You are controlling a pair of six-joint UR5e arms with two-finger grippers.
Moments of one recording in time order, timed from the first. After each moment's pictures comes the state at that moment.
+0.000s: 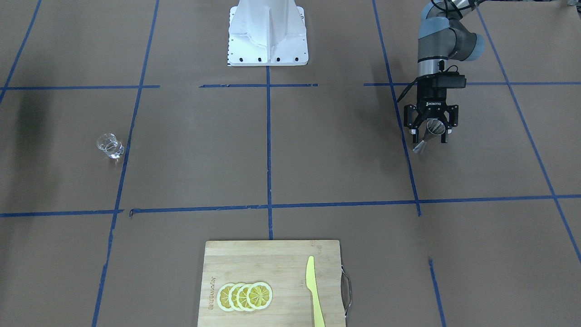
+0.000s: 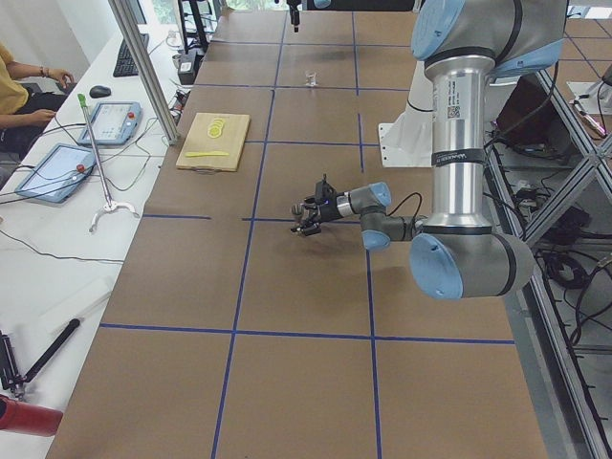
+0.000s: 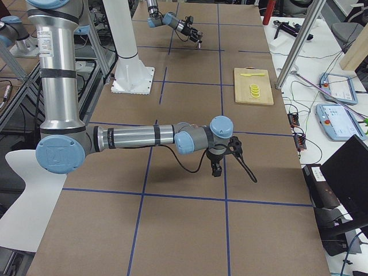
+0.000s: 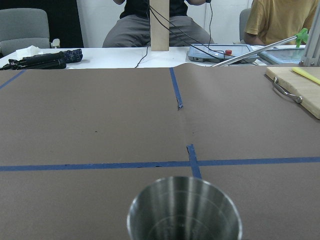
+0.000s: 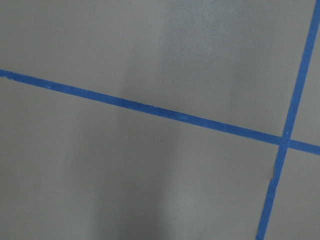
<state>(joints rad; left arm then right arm) -0.26 -1.46 -1.69 -2.62 -0.70 -1.25 1.32 -1.55 1.62 -1.37 2.35 0.13</state>
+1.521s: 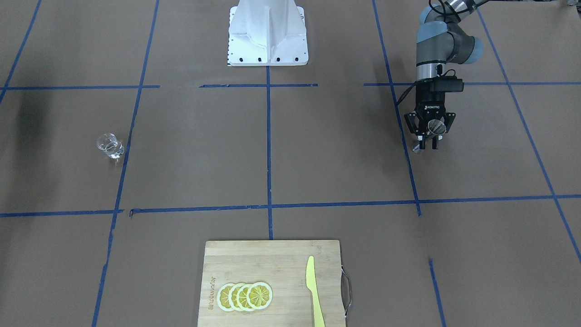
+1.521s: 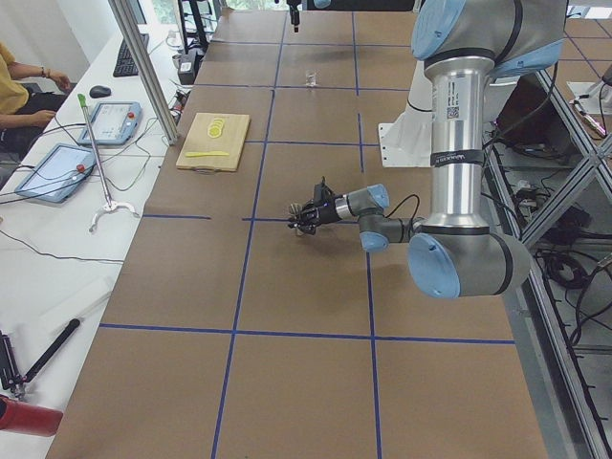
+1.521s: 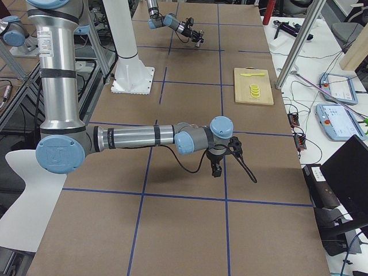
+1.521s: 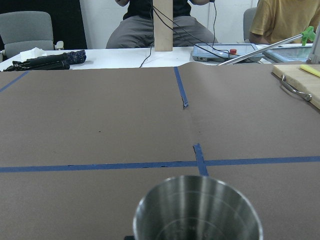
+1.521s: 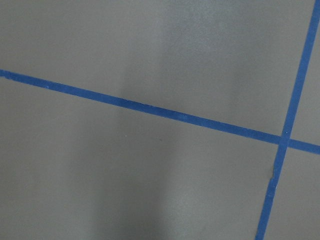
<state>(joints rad) -0.26 -1.48 -1.66 -2.62 -0.71 -1.24 1.32 -1.55 1.61 -1.37 2.35 0.13</state>
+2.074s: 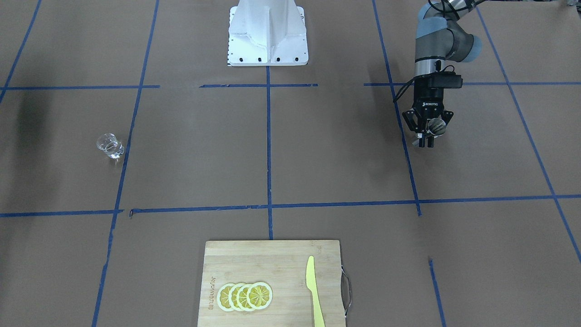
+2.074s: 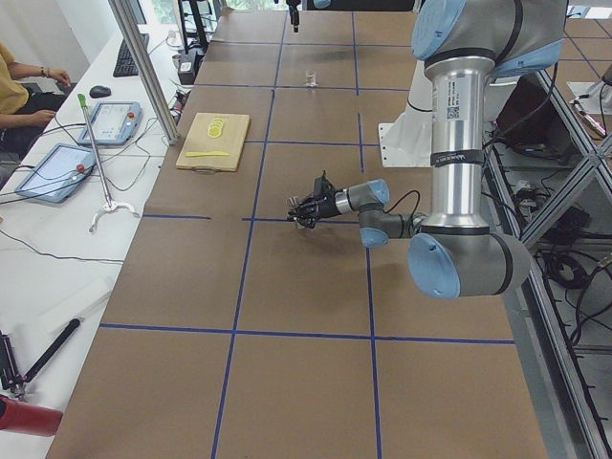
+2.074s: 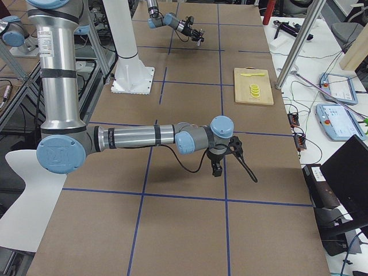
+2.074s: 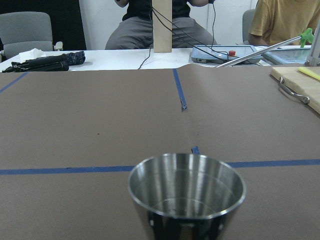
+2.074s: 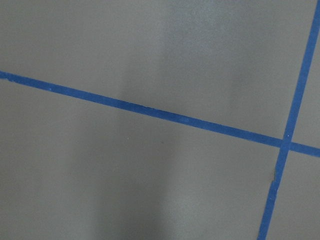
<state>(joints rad) -0.27 -1.49 -1.71 -2.63 -0.71 -1.19 1.32 -1.54 1.62 -1.37 2.35 0.13</state>
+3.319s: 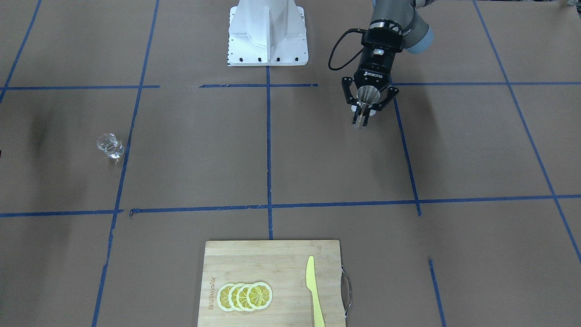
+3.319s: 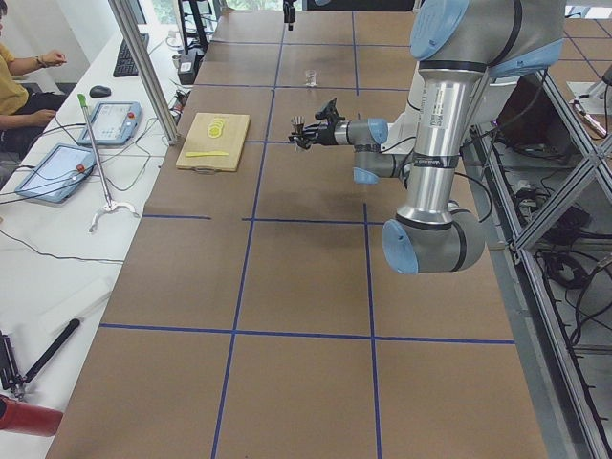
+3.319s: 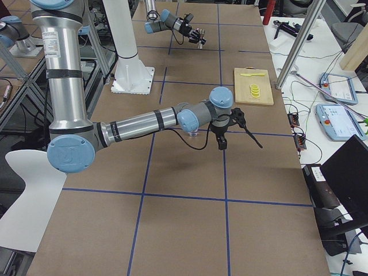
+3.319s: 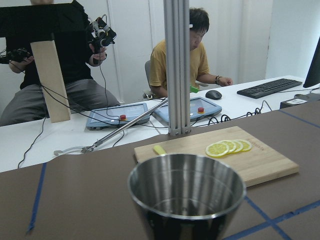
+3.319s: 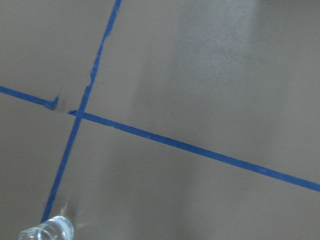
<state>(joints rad) -0.25 -1.83 -1.80 -2.66 -0.78 -0.64 1.26 -1.51 1.81 -1.37 2.35 0.27</state>
